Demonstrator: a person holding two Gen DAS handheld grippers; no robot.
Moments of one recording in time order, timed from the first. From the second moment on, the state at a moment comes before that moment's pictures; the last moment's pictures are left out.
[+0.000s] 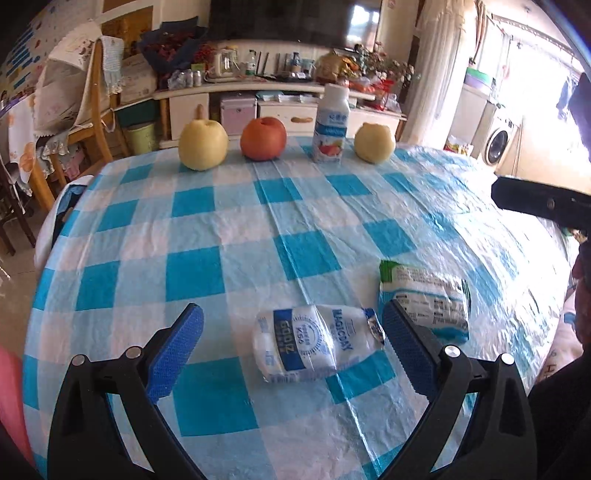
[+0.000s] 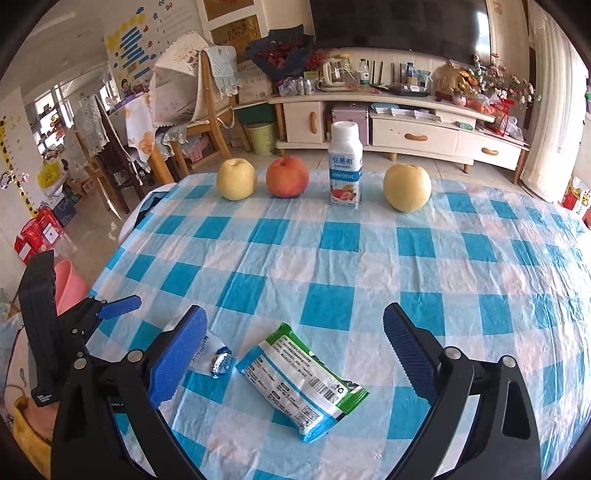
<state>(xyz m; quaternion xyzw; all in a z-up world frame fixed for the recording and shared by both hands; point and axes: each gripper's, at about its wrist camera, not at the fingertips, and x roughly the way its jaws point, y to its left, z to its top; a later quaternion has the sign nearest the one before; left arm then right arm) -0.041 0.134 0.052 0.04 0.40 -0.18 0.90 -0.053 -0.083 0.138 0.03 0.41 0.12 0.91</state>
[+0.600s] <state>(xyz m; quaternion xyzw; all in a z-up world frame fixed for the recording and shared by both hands) -0.050 0.098 0.020 -0.02 0.51 -0.31 0.80 -0.045 -0.096 0.106 -0.01 0.46 0.10 0.88</state>
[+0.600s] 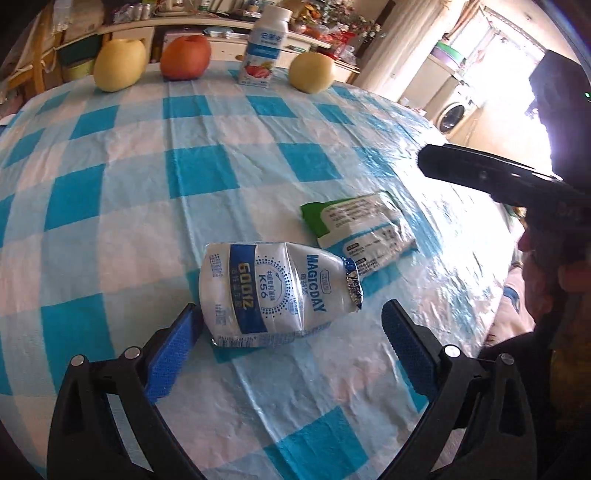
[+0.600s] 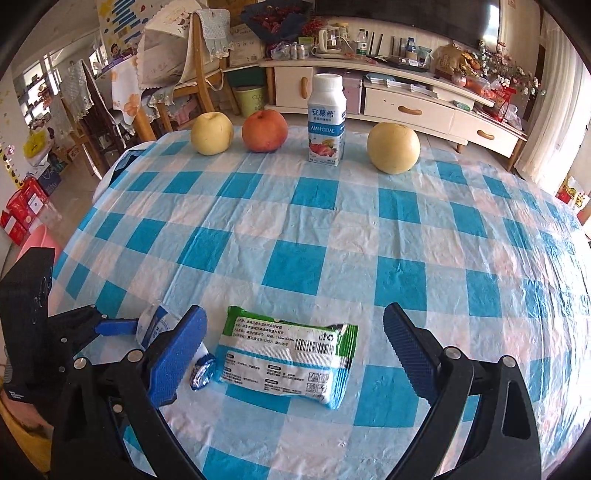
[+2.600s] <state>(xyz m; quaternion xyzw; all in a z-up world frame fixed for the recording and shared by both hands) 0.010 0.058 0.009 -0.11 0.48 -0.29 0.82 -0.032 -0.099 0.030 -0.09 0.58 0.10 0.81</state>
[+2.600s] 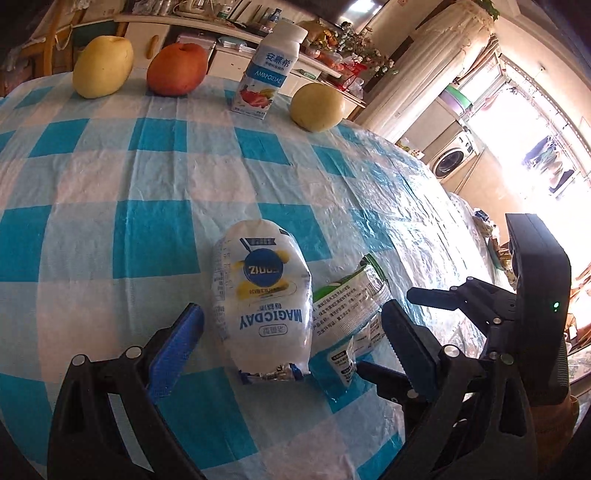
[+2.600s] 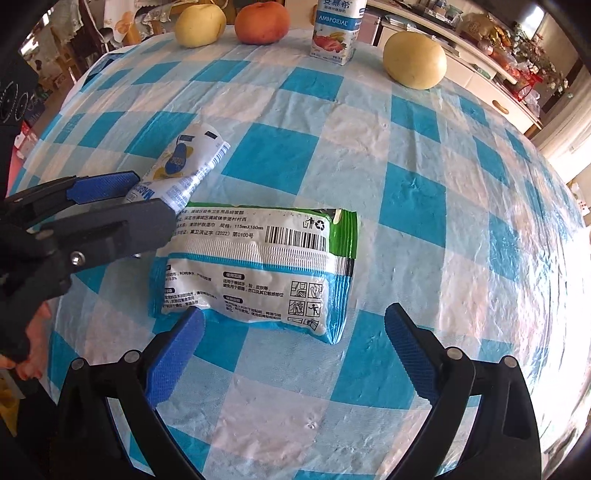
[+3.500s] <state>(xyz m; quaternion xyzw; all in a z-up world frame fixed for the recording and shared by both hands) 0.011 0.116 0.024 -0.08 0.44 -0.19 0.87 -0.015 -0.069 0.026 -0.03 0.53 0.12 0.84</state>
